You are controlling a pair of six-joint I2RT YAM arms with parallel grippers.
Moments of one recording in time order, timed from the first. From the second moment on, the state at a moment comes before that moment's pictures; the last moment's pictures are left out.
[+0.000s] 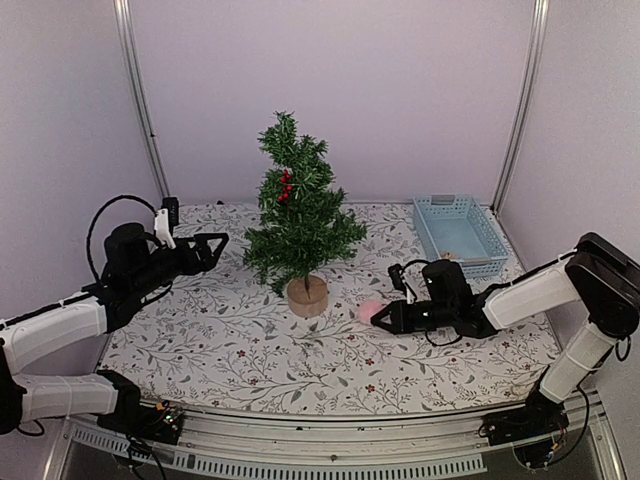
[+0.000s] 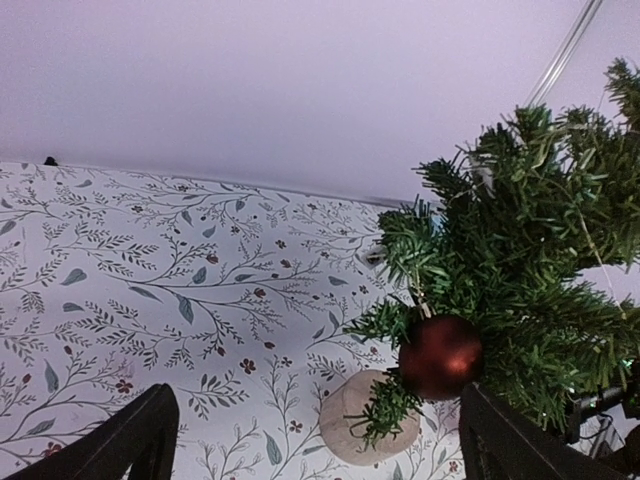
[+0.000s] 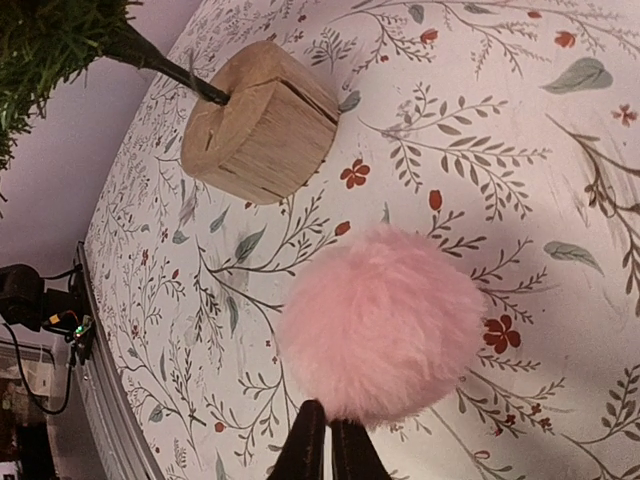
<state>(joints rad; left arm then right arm) -0.36 1.00 0.48 0.34 0.19 -0.43 0.74 1.62 0.58 0.42 -0.35 0.60</state>
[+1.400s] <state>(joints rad) -0.36 0.98 0.48 0.37 0.33 -0.37 0.66 1.87 0.94 -0.02 -0.50 -0.20</state>
